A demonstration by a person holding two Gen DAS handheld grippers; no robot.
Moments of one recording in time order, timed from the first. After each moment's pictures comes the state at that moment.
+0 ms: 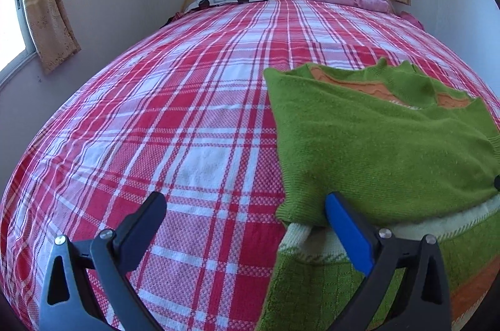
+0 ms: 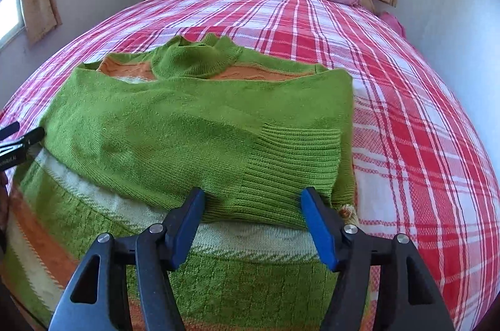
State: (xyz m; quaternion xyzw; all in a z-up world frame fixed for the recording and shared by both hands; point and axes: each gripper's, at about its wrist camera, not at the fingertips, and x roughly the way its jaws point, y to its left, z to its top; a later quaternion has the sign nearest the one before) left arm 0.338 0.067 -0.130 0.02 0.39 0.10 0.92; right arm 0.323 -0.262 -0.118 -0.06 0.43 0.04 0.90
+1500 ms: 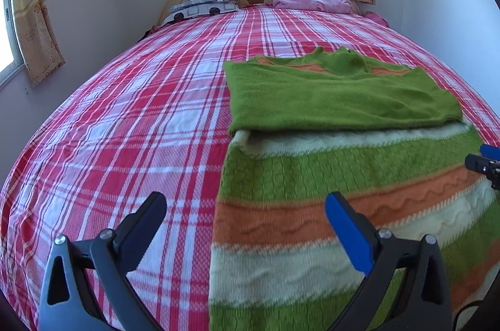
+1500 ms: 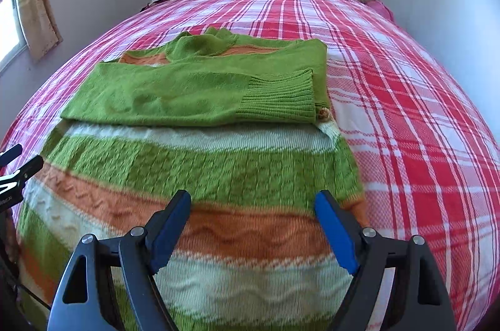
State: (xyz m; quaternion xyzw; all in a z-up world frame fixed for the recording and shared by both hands) left arm 0.239 0.036 -0.119 0.04 0.37 0.03 0.93; right arm 0.237 -0.273 -0.118 -0.02 0.42 0.03 0.91
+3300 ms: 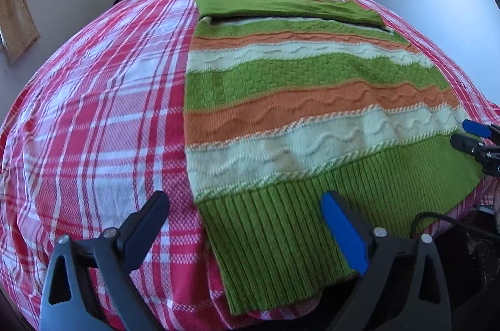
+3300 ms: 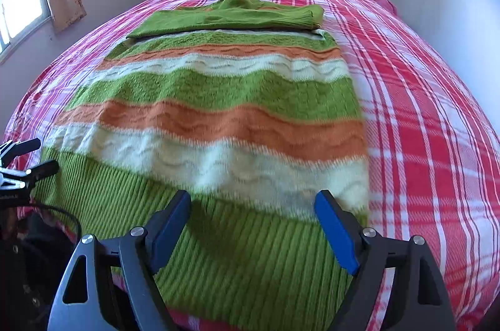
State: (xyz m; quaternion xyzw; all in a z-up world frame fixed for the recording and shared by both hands) left arm 0.079 0.033 -0.146 0.03 0.45 -0.05 0.89; right arm 0.047 -0.260 -0.131 -0.04 0.44 0.05 0.89
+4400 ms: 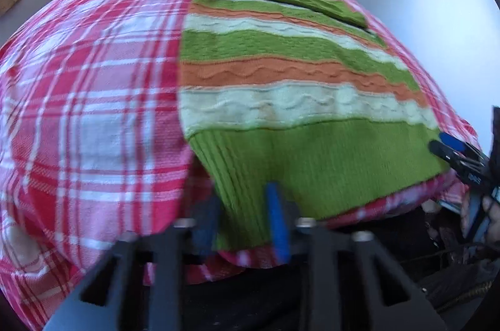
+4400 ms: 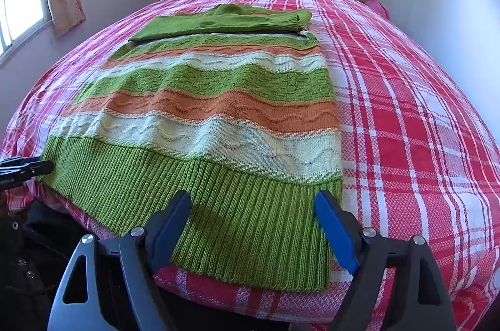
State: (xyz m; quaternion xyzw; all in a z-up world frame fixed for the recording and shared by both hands) left arm 0.051 0.048 -0.149 -0.06 0.49 -0.12 0.86; right arm 0.017 -0.274 -0.125 -0.03 0.43 0.05 0.90
